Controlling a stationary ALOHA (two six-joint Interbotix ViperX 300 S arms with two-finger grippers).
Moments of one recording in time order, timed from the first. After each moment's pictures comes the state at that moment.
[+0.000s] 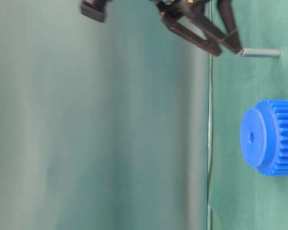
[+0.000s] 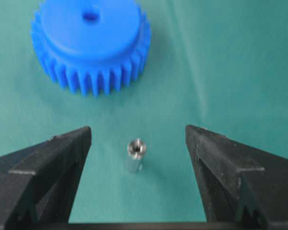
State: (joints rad) left arm 0.00 -0.96 1.17 0.02 -0.23 -0.01; right arm -0.22 -0.08 1.00 0.06 -0.35 0.02
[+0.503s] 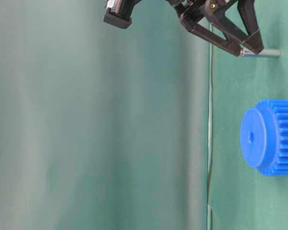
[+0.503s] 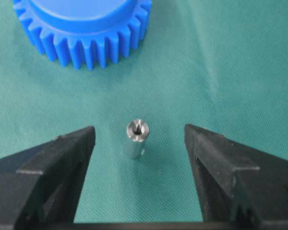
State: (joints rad) left arm 0.00 -0.96 1.16 0.02 -0.23 -0.01; right arm -0.22 -0.01 0.99 0.08 -0.39 0.03
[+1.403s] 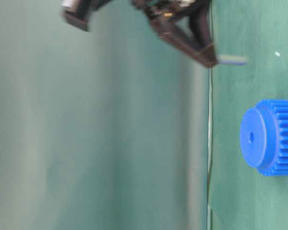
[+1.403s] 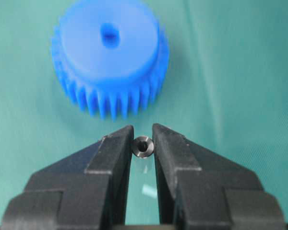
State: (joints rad) left arm 0.00 -0.96 1.16 0.02 -0.20 -0.01; right arm -0.20 -0.16 0.91 0.07 -0.16 0.02
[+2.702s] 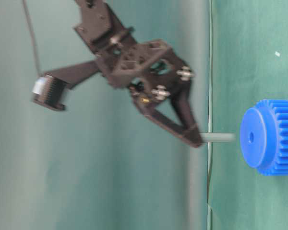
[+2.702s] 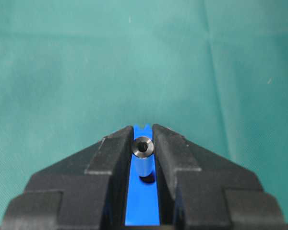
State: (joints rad) left arm 0.00 -0.96 1.16 0.02 -0.20 -0.01; right arm -0.13 0.10 0.56 0.06 -0.05 0.03
